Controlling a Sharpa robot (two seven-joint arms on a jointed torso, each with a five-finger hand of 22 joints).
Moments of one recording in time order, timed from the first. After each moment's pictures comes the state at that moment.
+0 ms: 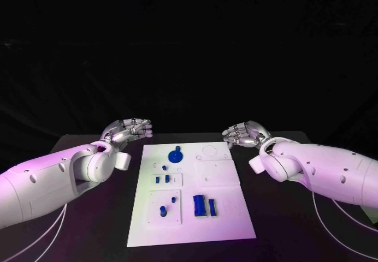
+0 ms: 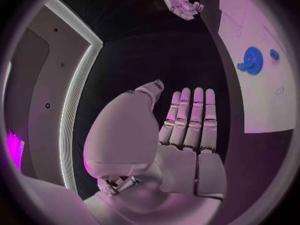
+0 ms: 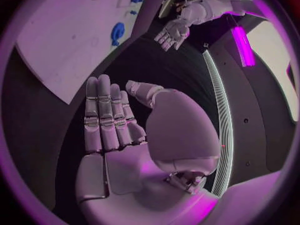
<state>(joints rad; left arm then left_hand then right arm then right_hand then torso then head) 1.14 -0.79 -0.04 1.25 0.01 -0.22 0.38 1.40 -0.16 0.36 0.25 0.13 0.77 0.18 0.31 0.34 0.89 0.14 0.29 0.06 0.73 0.16 0.48 0.23 0.17 0.69 0.25 0.06 0.84 1.20 -0.75 -0.15 1.25 -0.43 -0.41 0.23 1.24 -0.18 0.66 0.02 0.12 0.87 0.21 0.16 0.59 0.94 0.15 0.22 0.38 0.98 0.11 0.38 0.53 0.15 0.90 0.19 0.08 0.91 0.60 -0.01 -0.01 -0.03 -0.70</state>
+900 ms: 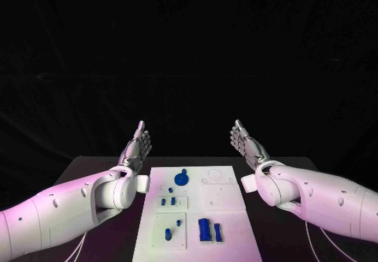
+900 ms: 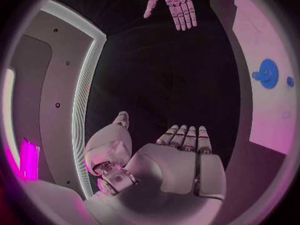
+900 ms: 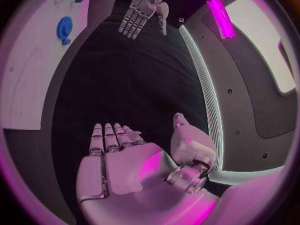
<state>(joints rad) 1.08 -0.75 -0.02 1.38 0.07 -0.44 0.47 0.29 -0.01 0.02 0.01 0.01 0.05 0.01 0.02 0.02 0.05 0.01 0.01 0.00 0.04 0.01 0.02 0.01 0.02 0.04 0.02 0.01 0.04 1.11 -0.73 -0.06 1.35 -0.19 -0.48 0.40 0.16 -0.01 0.03 0.00 0.01 0.05 0.02 0.01 0.03 0.06 0.01 0.01 0.01 0.06 0.01 0.01 0.02 0.03 0.05 0.02 0.01 0.03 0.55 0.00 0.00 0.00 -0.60</state>
